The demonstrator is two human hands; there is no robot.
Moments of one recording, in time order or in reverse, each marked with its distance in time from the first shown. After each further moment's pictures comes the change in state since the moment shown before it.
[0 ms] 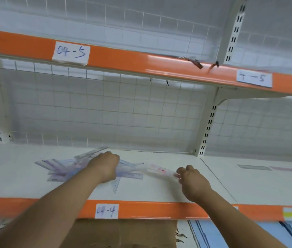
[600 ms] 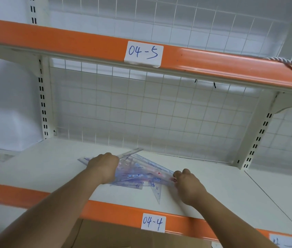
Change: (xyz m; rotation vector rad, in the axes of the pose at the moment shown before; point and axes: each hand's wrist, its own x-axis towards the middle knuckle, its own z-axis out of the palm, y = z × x) left_hand -0.002 -0.128 0.017 0.033 0.006 -0.163; right_hand 0.056 -0.131 0.026 0.062 -0.111 -0.162
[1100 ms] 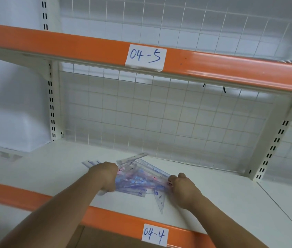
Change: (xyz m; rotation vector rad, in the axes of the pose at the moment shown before) left_hand 0.007 0.002 0.000 0.077 -0.237 -0.079; right_hand 0.024 -0.014 0.000 0.075 -0.050 -0.100
